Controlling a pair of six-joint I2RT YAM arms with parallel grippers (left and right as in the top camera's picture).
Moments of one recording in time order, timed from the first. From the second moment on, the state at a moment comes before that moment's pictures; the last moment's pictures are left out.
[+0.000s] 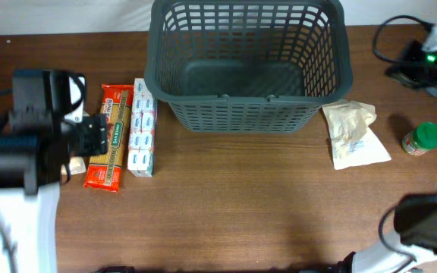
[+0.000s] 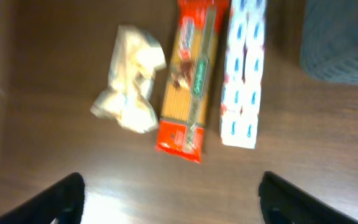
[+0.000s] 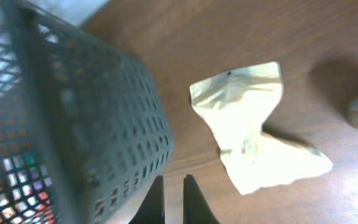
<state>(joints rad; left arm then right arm) 0.01 1.35 1.75 -1.45 -0.20 0.02 -0.37 1.81 2.10 -1.40 -0.36 0.22</state>
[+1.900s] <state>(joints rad) 0.00 2.21 1.91 -1.35 0.08 0.23 -0.87 1.47 2.10 -1.49 -0.20 0.34</state>
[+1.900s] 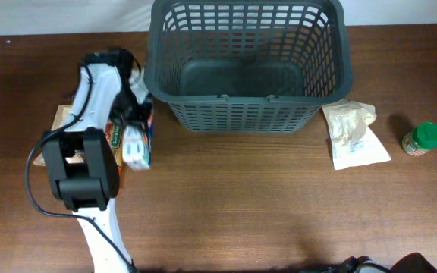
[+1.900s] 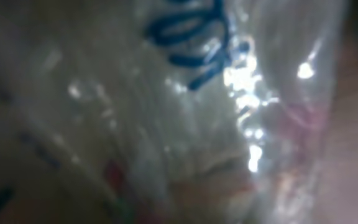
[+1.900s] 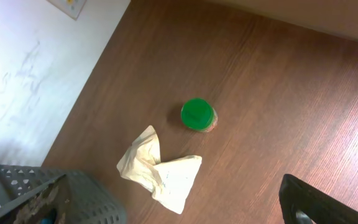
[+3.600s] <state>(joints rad) -0.41 2.57 2.71 -1.15 0.04 1.35 -0.87 1.47 2.10 -1.49 -0.20 0.34</state>
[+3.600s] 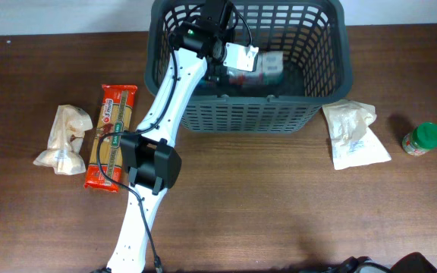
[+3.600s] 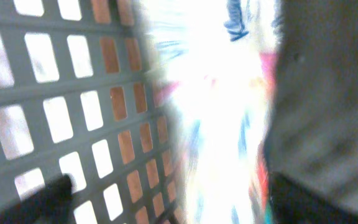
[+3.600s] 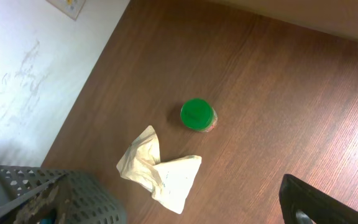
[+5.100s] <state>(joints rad) 0.16 2.27 1.99 -1.41 0.03 0.22 -0.87 1.47 2.10 -1.49 -0.20 0.34</state>
